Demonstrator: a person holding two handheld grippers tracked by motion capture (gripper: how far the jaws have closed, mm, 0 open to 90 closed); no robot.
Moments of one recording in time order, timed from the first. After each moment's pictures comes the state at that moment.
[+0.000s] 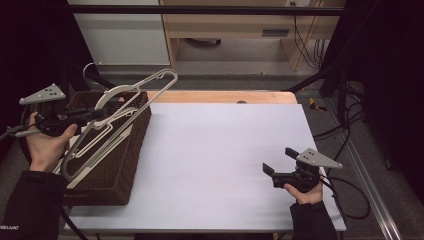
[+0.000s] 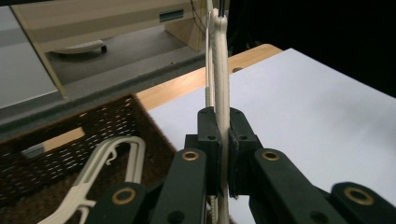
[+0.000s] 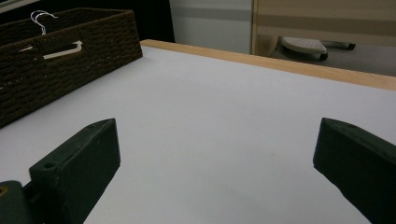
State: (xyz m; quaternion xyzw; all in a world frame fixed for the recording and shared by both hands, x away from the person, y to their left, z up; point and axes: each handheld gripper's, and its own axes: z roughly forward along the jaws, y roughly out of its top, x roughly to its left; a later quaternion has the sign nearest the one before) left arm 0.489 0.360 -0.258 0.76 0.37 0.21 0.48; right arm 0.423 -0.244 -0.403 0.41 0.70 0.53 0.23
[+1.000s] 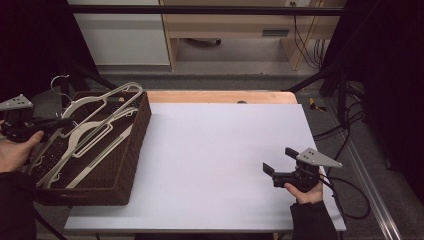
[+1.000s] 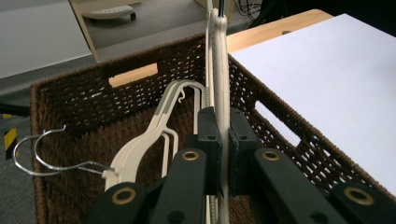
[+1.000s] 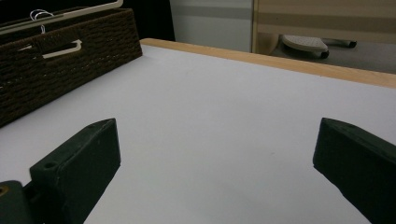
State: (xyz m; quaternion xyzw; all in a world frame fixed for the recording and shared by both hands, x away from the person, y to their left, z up) left arm 0.497 0.455 -0.297 0.77 0.42 0.21 0.44; right arm 0.425 -0.245 -0.404 0.41 0.70 0.53 0.23
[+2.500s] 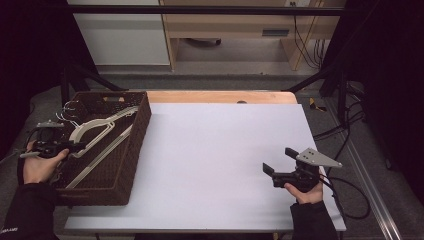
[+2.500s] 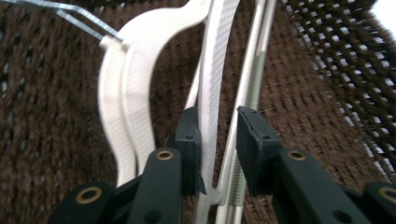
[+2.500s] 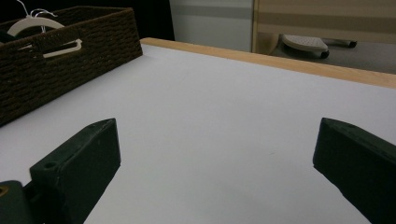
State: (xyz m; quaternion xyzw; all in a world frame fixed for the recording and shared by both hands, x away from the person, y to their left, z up) left arm 0.514 0.450 -0.387 0.75 0.56 0.18 0.30; right arm 0.424 -0.245 -0.403 0.41 0.71 0.53 0.23
